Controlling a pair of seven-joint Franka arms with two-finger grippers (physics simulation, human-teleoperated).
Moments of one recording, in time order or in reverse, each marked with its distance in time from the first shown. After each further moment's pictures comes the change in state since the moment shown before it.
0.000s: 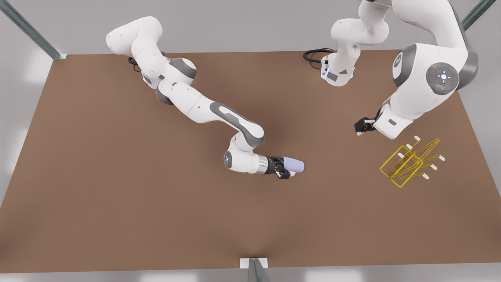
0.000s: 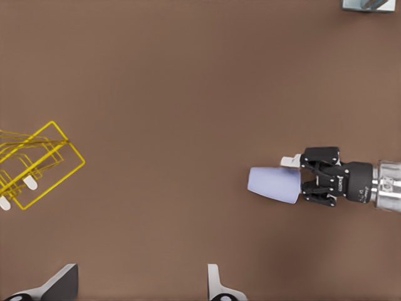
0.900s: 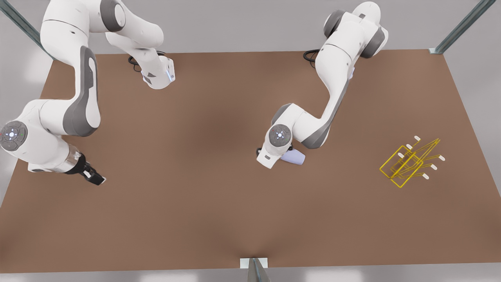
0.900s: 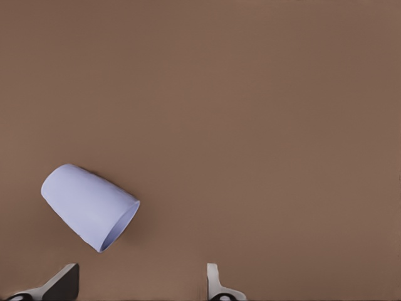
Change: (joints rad) left arm -0.462 0.537 0.001 0.156 -0.036 0.299 -0.602; right arm -0.595 -1.061 -0.595 -0.662 -0.509 -0.847 -0.407
